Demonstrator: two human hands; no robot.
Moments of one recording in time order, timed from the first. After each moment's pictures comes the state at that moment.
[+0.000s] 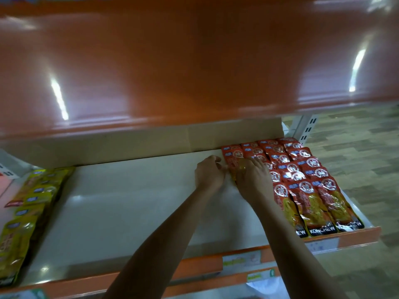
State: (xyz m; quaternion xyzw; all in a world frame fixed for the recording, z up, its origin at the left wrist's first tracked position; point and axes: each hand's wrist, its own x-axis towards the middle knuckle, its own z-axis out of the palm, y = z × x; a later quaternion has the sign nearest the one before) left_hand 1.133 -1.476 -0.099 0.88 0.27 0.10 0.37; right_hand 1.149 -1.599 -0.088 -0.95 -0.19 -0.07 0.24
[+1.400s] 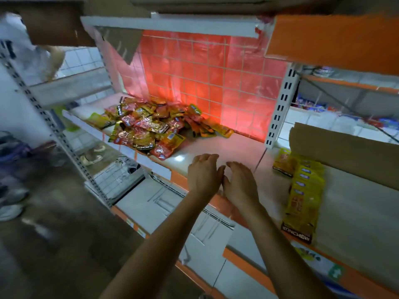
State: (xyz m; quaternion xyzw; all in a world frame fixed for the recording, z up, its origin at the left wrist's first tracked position) left_hand 0.649 -1.052 -0.075 0.84 0.48 0.23 0.11; right_hand 0.734 -1.111 -0.089 -0.82 -0.49 0.07 0.30
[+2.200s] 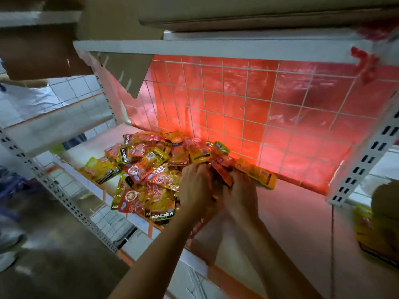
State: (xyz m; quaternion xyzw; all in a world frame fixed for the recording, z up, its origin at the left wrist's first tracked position) left_hand 0.627 -0.810 -0.080 0.83 0.50 0.23 0.08; right_hand 0.727 -0.876 -0.097 -0.81 -0.47 0.05 0.35
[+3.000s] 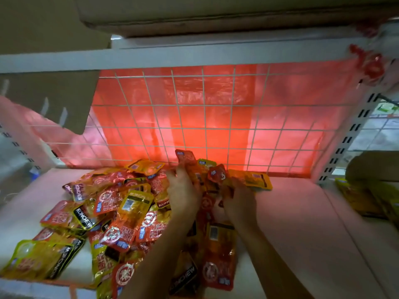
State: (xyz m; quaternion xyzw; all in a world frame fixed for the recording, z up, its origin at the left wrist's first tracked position) left_hand 0.635 -0.711 -0.070 0.82 0.41 0.29 0.27; right_hand 0.703 -0.814 -0.098 -0.88 -0.24 0.00 0.42
